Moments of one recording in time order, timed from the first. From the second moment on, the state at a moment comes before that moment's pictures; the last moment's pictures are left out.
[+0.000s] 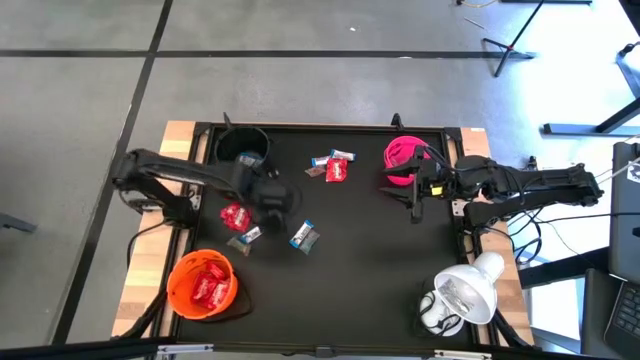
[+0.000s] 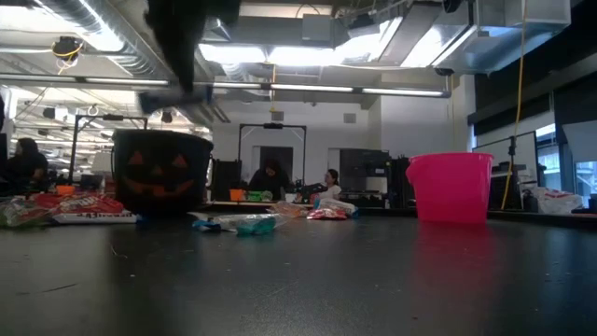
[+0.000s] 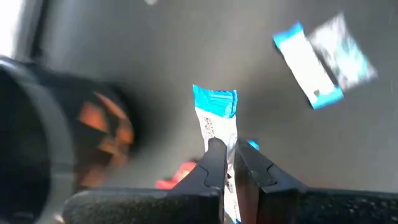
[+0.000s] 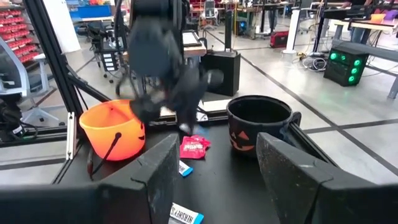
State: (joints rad) left arm -0.10 1.55 1.41 -1.29 -0.32 -0.51; right arm 0.10 0.86 0.87 -0.12 0.18 0.07
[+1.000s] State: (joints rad) left arm 0.63 1.33 1.37 -1.25 -0.17 -0.07; right arm 0.10 0.89 0.87 -0.13 0.18 0.07
